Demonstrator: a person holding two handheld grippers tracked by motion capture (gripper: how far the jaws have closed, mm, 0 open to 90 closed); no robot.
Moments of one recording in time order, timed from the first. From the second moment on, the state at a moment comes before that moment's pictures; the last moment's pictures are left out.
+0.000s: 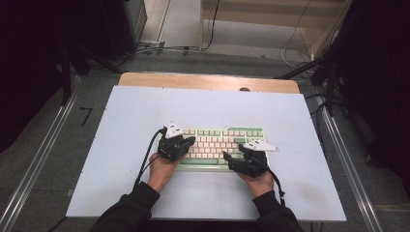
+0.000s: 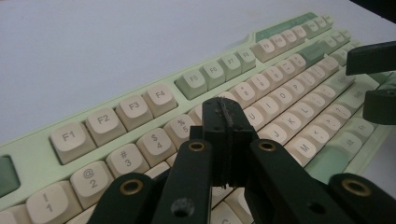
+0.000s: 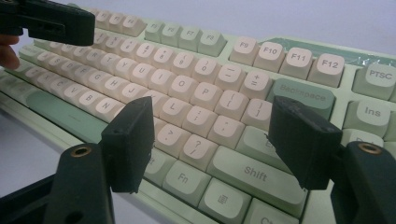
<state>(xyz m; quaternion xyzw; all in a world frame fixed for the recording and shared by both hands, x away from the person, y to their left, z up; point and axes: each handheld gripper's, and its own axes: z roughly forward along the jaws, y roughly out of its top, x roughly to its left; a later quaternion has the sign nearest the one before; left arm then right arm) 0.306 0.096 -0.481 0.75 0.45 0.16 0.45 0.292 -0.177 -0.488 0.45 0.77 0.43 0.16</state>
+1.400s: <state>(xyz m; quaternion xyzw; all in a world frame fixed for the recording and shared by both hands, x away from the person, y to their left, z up) 0.309 0.114 -0.491 0.75 0.48 0.17 0.42 0.294 -0.171 -0.488 0.44 0.77 0.43 0.15</state>
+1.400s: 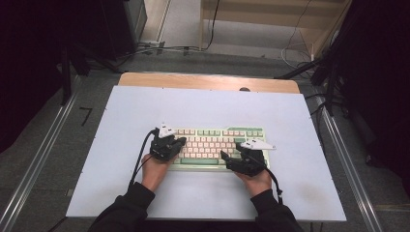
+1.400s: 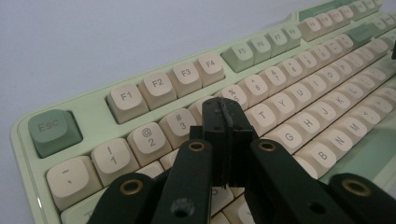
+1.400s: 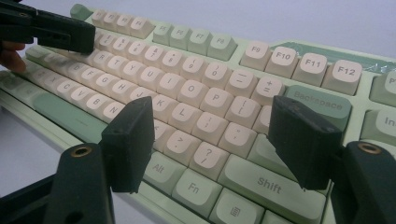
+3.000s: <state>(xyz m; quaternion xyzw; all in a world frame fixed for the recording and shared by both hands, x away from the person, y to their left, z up) 0.277 0.159 -0.480 0.67 0.53 0.21 0.47 0.296 -0.137 -0.484 0.38 0.80 0.44 0.14</state>
